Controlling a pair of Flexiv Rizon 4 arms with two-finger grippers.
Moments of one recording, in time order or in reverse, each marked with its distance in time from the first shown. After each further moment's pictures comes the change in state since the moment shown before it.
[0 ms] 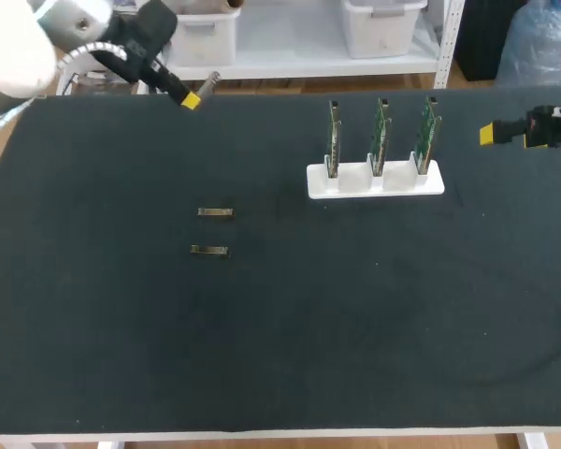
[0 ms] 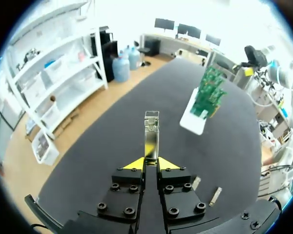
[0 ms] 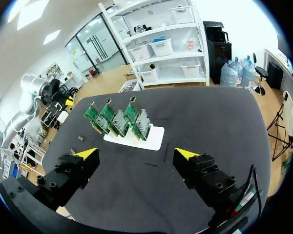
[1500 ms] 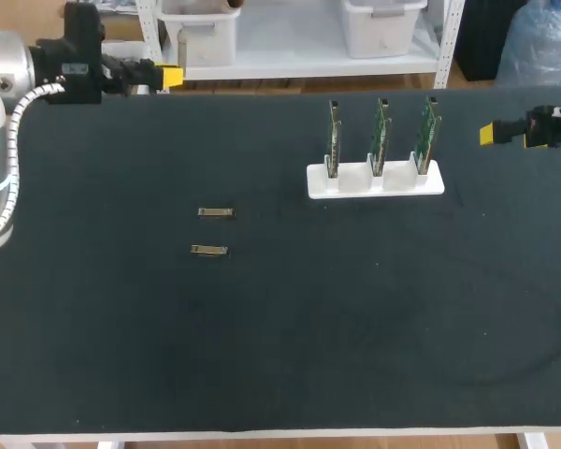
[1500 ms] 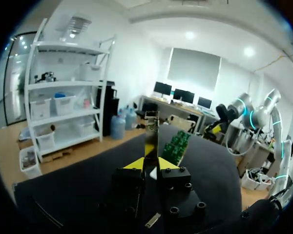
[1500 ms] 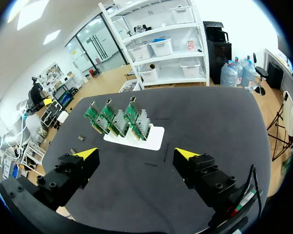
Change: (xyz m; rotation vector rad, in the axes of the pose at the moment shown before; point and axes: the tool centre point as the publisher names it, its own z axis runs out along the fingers) left arm -0.029 -0.065 -0.082 0.045 -0.591 -0.123; right arm 0.000 0.000 0.000 0.000 0.000 0.000
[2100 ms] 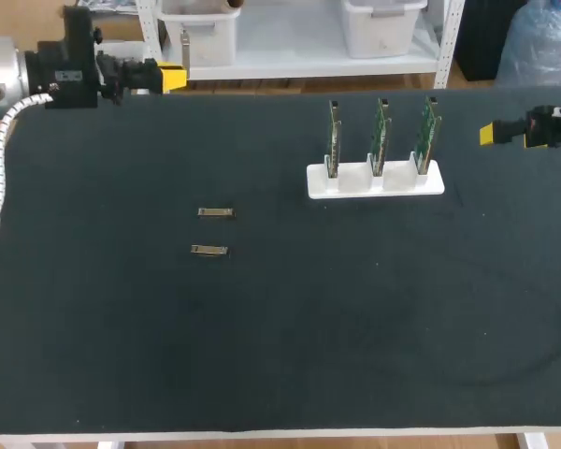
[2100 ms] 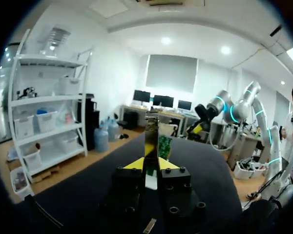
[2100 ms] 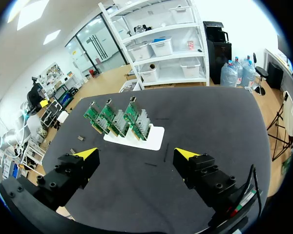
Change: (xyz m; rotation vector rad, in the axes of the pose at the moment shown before) left arm -0.006 -0.025 -0.004 0.180 -0.078 0.125; right arm 0.000 0.000 0.000 0.000 0.000 0.000
